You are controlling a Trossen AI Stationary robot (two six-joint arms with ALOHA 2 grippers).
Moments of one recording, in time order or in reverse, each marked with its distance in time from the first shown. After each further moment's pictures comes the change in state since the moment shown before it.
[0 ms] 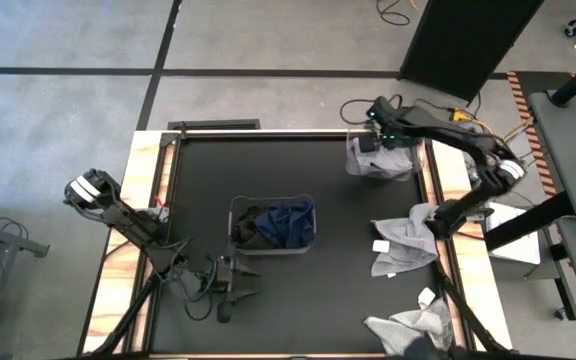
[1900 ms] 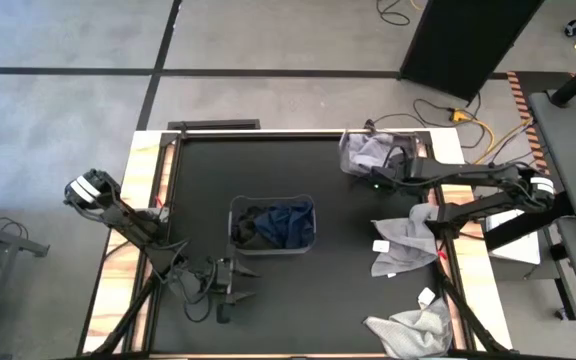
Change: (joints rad) left arm -0.003 0.002 0.000 -0.003 0.003 0.069; right arm 0.548 -0.299 -0.318 -0.306 0.348 0.489
